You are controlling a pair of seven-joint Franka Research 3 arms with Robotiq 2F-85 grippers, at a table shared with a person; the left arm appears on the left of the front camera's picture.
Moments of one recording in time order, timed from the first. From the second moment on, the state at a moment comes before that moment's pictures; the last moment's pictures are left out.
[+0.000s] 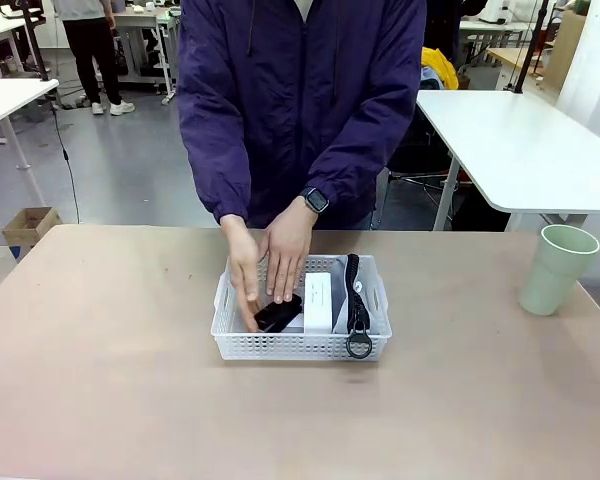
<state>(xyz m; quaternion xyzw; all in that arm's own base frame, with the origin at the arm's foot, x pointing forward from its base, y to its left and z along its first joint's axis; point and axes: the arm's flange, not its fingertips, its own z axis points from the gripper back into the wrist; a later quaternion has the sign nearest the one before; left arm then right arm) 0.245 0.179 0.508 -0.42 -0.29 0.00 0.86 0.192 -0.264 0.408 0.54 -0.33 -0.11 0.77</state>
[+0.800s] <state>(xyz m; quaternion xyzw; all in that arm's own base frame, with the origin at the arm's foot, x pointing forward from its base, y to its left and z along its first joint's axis) 0.277 0.194 0.424 -0.51 -0.27 0.02 0.82 0.192 -0.264 0.408 0.54 -0.33 -0.11 0.77</state>
